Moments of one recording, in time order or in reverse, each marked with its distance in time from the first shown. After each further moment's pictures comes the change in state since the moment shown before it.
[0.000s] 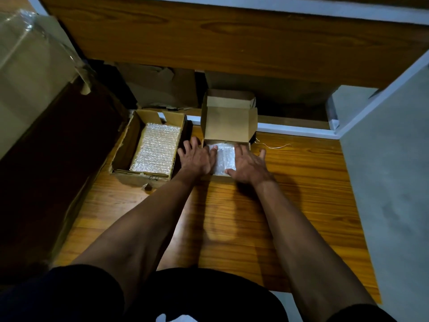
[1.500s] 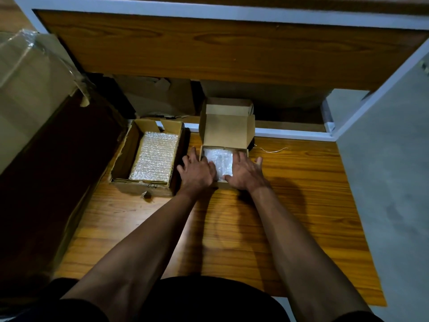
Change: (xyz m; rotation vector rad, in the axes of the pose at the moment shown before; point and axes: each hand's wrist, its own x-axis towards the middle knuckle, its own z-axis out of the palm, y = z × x) left_hand -0.024 0.009 0.011 -0.128 -0.013 -0.061; right_hand -0.005 -0.003 0.004 0.009 0.042 0.037
